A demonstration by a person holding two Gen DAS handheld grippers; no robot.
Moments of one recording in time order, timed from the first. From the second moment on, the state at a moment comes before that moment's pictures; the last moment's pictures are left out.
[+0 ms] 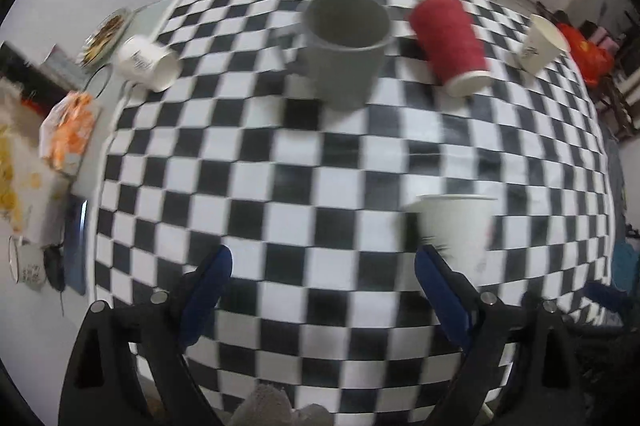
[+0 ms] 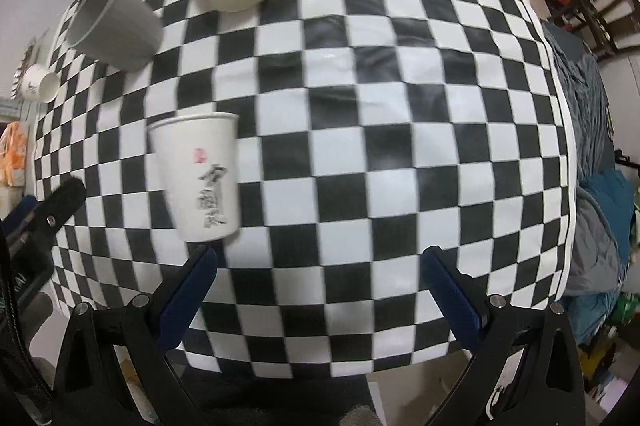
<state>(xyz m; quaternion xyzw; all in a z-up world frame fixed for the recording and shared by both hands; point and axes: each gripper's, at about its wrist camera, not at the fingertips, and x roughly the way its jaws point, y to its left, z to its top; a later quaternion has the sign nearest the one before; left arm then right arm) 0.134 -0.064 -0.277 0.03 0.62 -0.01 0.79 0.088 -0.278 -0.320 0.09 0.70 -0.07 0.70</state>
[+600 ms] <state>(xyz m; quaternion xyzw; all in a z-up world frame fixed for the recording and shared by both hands) 0.150 -0.008 -0.331 0.05 0.63 0.02 0.77 0.138 -0.208 -0.353 0.09 0.71 -0.03 0.70</state>
